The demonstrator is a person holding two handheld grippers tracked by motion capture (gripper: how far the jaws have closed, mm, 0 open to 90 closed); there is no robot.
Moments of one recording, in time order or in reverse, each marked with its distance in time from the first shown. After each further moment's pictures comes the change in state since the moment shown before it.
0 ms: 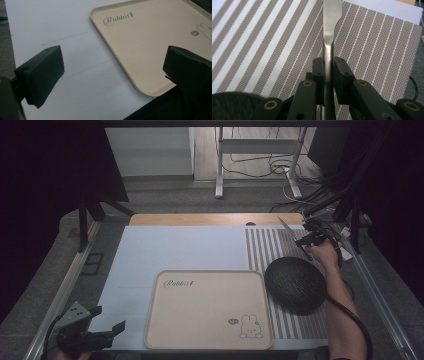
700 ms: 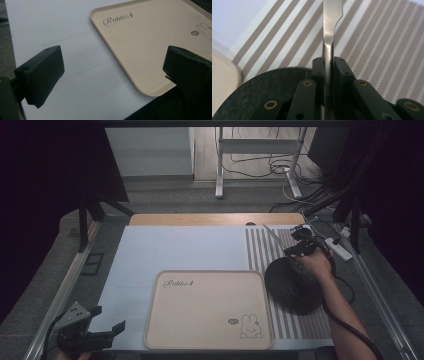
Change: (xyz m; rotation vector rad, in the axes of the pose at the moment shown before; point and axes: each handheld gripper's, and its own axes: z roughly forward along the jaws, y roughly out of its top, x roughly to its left) left arm -0.001 0.000 0.000 -0.004 0.002 0.008; right arm 0.067 -0.019 -0.018 0.006 0.074 -0.108
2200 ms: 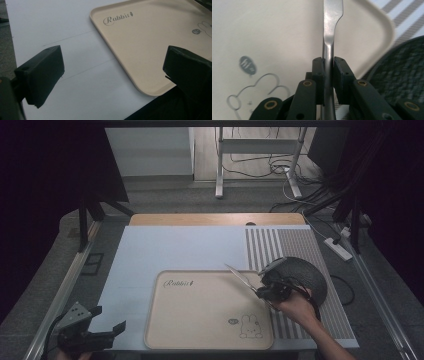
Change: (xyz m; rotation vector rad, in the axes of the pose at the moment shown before) left arm -0.001 0.001 0.001 0.007 0.007 0.013; right arm 0.163 -0.070 -0.026 0.044 0.147 -0.261
